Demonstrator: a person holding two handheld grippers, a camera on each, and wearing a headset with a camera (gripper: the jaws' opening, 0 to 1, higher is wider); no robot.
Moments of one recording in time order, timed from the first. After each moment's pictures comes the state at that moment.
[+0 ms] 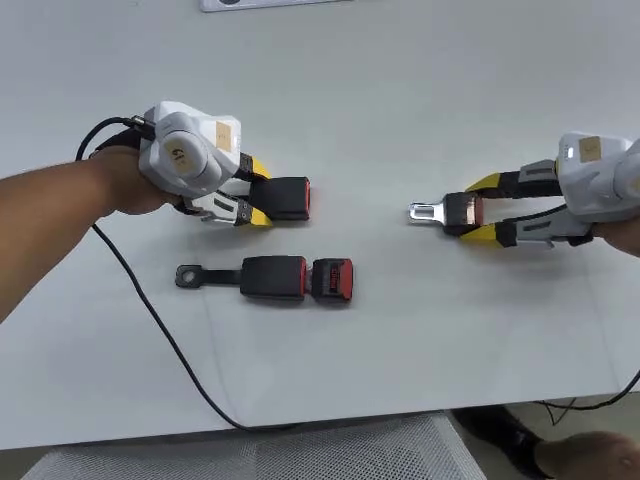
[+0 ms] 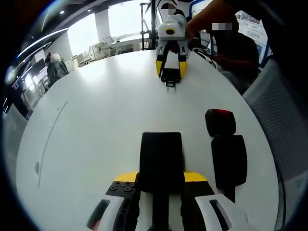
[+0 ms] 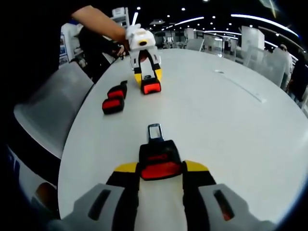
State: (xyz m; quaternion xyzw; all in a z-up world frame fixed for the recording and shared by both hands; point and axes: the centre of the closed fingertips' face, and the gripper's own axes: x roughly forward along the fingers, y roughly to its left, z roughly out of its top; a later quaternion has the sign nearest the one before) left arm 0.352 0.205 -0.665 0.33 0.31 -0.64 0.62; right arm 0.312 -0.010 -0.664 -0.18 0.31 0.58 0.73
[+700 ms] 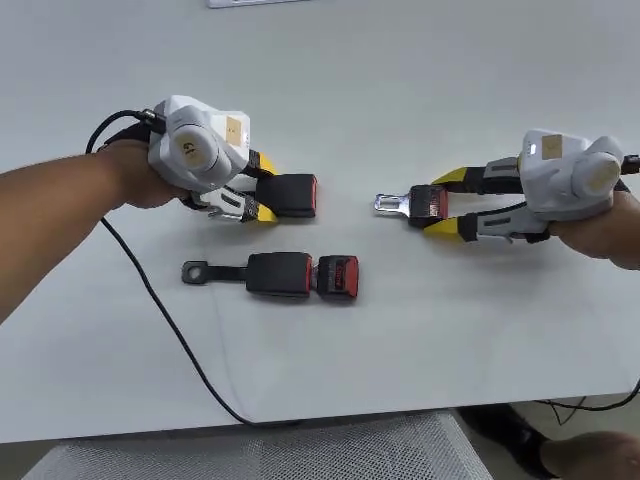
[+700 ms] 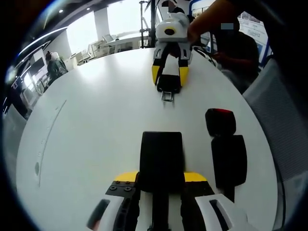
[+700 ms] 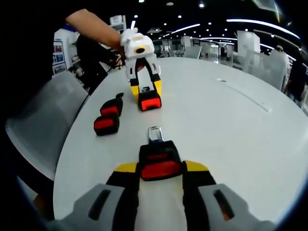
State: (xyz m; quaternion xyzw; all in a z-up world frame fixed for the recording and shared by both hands) left arm 0.350 0.203 -0.668 0.33 0.32 -0.64 0.61; right arm 0.317 0.047 -0.664 -0.15 0.28 0.58 0.75
